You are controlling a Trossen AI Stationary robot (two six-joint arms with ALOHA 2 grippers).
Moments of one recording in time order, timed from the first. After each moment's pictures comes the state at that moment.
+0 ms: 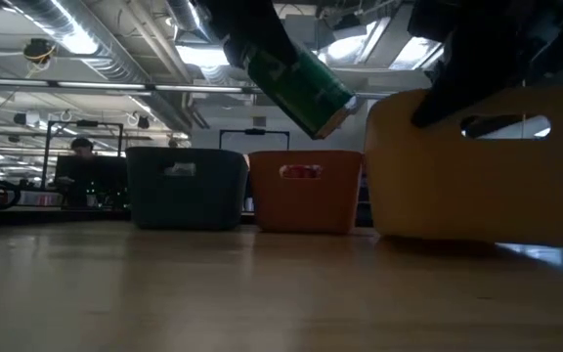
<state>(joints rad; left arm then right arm) -0.12 1.61 1.33 -0.53 -0.21 -0.11 0.42 1.40 0.77 -0.13 0.22 0.55</state>
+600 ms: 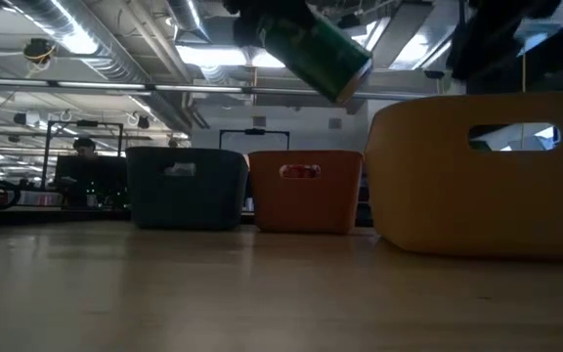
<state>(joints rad) -0.11 1.61 1.42 -0.54 -0.21 -0.15 0.40 1.29 0.98 -0.56 0.03 0.65</state>
